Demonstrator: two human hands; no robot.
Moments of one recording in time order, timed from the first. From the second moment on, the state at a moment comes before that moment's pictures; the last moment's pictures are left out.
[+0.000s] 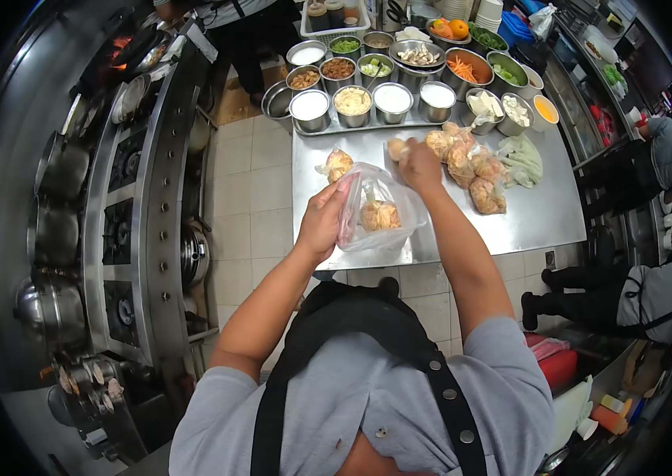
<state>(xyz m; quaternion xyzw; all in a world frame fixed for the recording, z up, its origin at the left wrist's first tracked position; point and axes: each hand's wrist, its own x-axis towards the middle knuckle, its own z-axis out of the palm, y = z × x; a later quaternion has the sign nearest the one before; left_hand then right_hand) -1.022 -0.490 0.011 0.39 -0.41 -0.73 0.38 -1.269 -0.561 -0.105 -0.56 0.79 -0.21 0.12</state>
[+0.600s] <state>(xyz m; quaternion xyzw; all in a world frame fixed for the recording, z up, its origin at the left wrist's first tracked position) -1.019 -0.499 0.028 0.43 -0.42 -0.73 0.34 -1.332 -0.424 -0.066 -0.45 0.80 -0.35 -0.16</state>
